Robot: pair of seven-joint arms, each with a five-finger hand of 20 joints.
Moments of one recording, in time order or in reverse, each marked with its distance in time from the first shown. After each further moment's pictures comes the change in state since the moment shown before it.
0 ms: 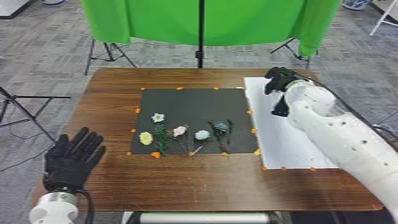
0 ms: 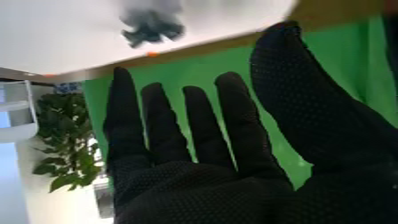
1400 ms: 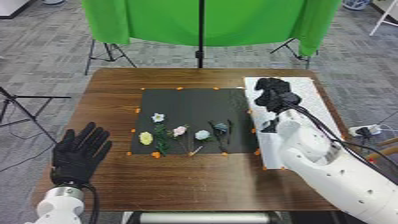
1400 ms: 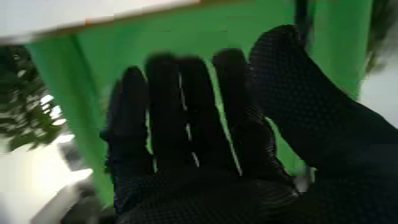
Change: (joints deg) left arm -2.5 0.8 2.4 0.7 0.1 -0.5 0.7; right arm -16.7 7.3 0.2 -20.3 -11.6 23.5 0.6
